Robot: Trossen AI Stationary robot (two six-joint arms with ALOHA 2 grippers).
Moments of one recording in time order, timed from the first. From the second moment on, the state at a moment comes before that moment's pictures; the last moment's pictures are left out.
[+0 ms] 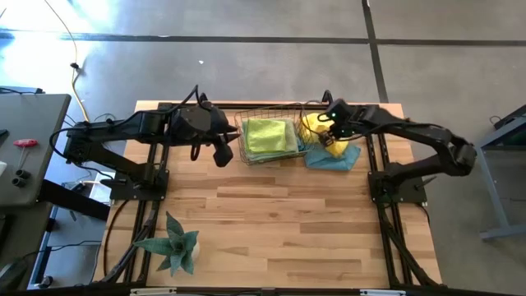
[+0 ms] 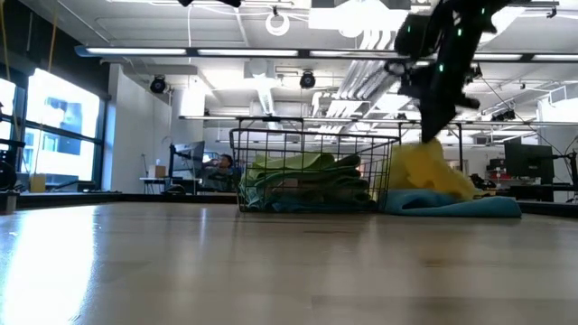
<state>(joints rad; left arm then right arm) 0.16 1.26 1.42 -0.80 -0.34 -0.21 -0.57 1.24 0.93 -0.84 0.23 0.37</state>
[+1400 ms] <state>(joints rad) 0.04 1.74 1.42 0.10 -0.22 0.21 0.16 1.13 1.48 -1.01 0.00 0.63</state>
